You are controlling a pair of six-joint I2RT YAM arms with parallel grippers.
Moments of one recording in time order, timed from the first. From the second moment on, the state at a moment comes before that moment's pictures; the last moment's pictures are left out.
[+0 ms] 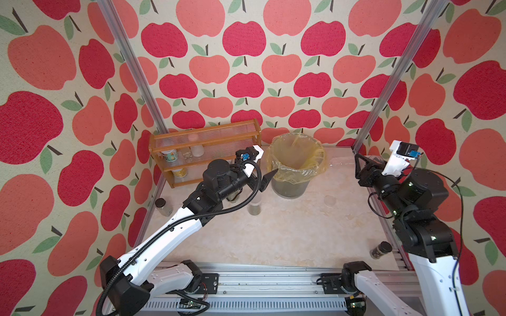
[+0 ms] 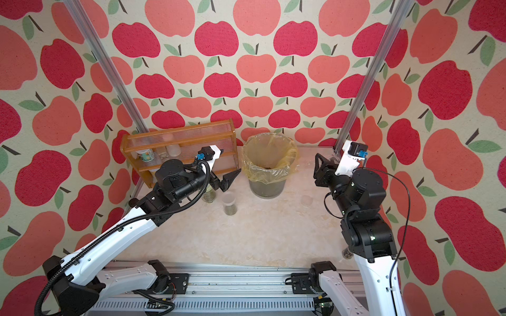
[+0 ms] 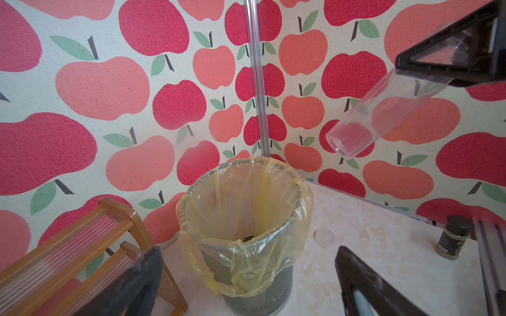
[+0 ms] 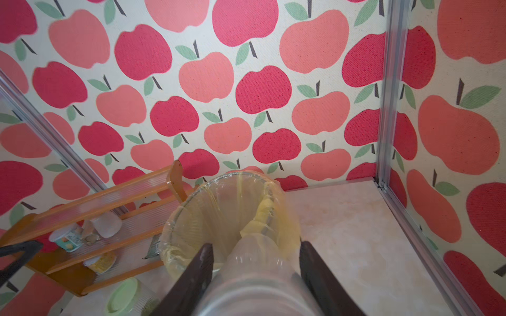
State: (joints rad) left arm -0.72 1.12 1.12 0.01 0.16 0.14; right arm 0.24 0.83 1.29 -0.60 0.07 0.25
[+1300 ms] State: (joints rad) left arm -0.71 1.14 0.95 0.05 -0.06 0.20; right arm 0.00 1.73 1.14 0.08 0.22 0.18
